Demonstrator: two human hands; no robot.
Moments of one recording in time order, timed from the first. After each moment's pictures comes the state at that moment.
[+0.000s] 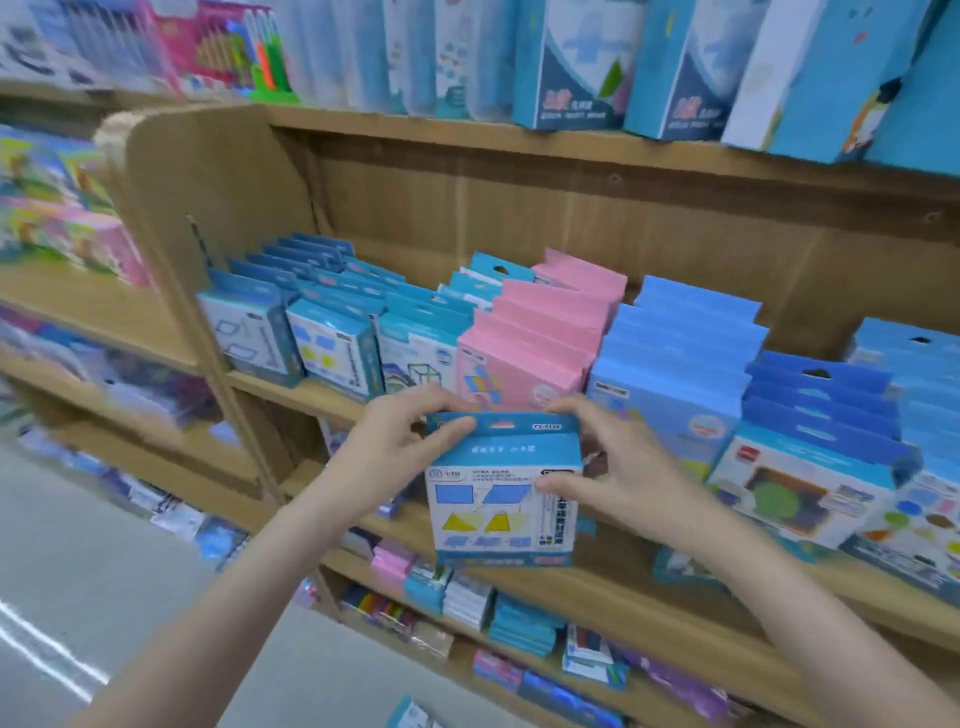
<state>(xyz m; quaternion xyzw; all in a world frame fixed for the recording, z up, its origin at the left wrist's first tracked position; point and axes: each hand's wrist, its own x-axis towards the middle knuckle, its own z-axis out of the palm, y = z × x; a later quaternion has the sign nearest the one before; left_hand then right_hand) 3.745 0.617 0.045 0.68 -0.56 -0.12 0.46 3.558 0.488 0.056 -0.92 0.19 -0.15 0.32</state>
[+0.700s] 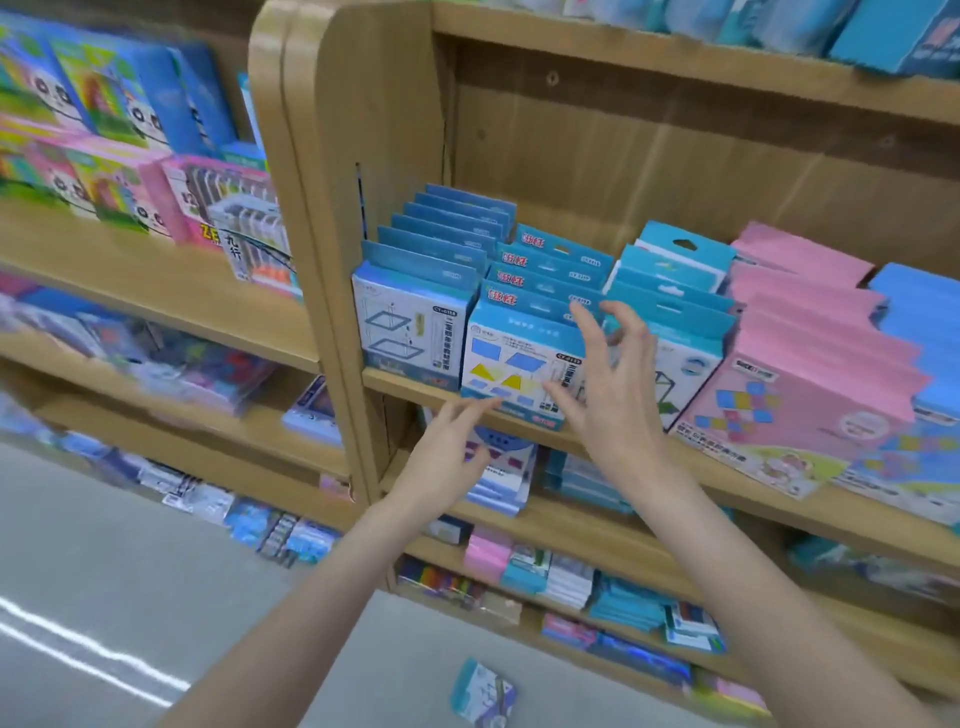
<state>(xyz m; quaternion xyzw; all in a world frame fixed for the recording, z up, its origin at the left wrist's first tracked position) 3.985 0.658 -0.077 0.72 -0.55 -0.19 0.38 3.847 0.548 -0.009 -0.88 0.30 -0.36 -0.04</state>
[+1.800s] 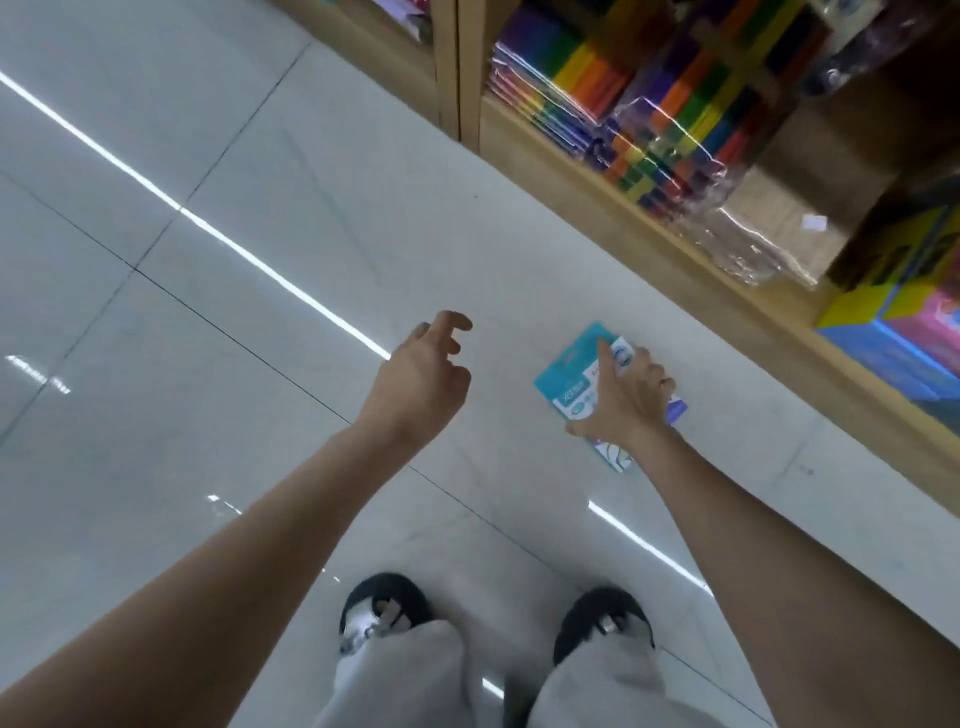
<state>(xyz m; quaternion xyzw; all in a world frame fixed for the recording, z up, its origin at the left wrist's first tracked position) 3.930 0.804 -0.853 0.87 -0.23 -0.36 0.24 3.785 0.633 -0.958 -0.85 0.37 0.36 0.10</state>
